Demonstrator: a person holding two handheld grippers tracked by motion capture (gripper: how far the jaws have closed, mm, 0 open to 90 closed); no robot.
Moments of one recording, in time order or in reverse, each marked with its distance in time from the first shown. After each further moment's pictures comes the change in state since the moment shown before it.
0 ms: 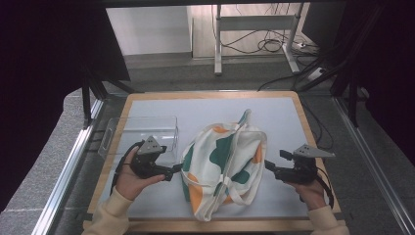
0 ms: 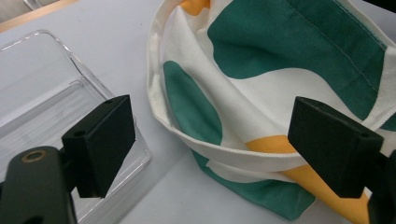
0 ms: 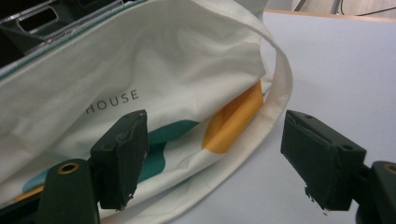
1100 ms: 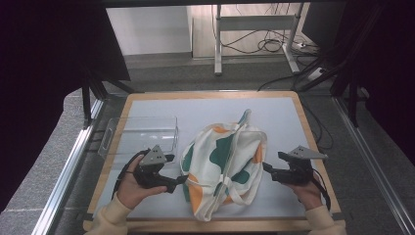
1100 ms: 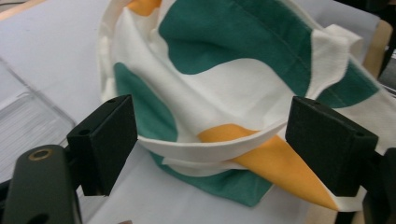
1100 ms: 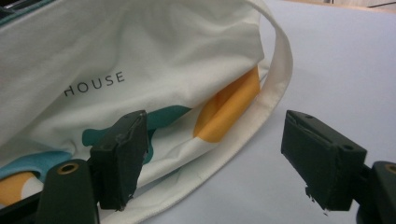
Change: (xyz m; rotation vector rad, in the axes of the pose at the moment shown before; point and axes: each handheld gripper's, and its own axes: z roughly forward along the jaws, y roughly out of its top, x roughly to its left) left arm -0.027 -0.005 -0.002 -0.019 -0.128 0.082; right arm 0.003 -0.008 0.011 0.051 -0.045 -0.044
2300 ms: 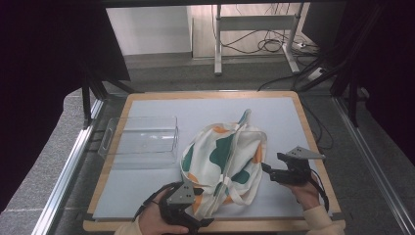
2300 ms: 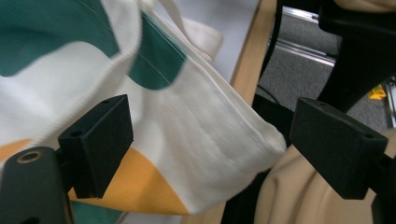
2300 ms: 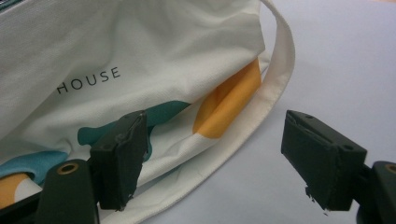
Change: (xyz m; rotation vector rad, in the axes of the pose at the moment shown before) left arm -0.089 -0.017 0.033 0.067 -0.236 0.153; right arm 0.002 -0.002 0.005 0.015 -0.011 0.018
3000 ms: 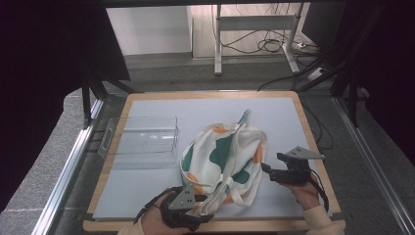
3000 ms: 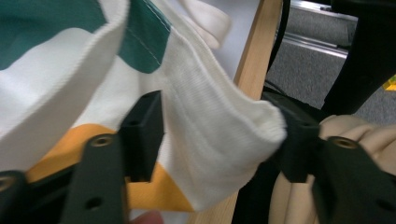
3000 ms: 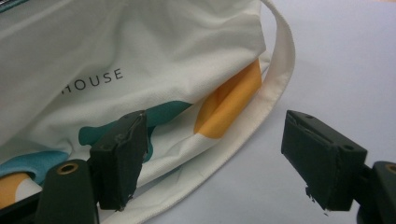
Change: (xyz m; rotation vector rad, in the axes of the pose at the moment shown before) left arm 0.003 -0.010 0.006 -0.005 0.036 0.027; right arm 0.001 0.000 0.000 -0.002 -0.001 0.001
